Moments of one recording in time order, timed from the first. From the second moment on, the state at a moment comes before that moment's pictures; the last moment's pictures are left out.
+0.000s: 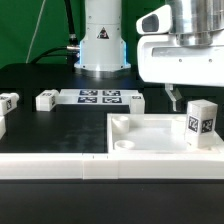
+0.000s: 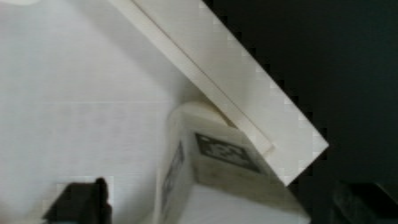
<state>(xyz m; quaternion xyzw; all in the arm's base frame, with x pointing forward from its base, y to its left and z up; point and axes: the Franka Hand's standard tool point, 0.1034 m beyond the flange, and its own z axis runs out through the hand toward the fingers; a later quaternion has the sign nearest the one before) 0.632 0.124 0.081 -0.96 0.28 -0.01 0.07</state>
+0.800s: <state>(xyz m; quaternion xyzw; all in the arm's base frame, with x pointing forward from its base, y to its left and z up) 0.641 0.121 0.076 -0.99 -0.10 0.00 0.05</state>
